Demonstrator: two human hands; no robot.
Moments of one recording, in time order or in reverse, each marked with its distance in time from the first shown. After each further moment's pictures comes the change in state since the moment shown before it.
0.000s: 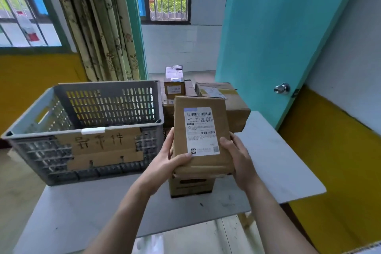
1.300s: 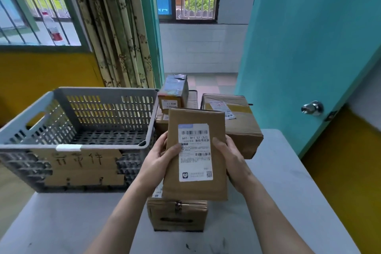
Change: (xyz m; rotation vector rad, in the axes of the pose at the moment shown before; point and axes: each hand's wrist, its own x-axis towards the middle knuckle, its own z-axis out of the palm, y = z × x) left_hand 0.130 0.012 0.030 -0.117 0.389 -0.045; right_hand 0.164 -0.005 -0.051 -0.006 -0.292 0.144
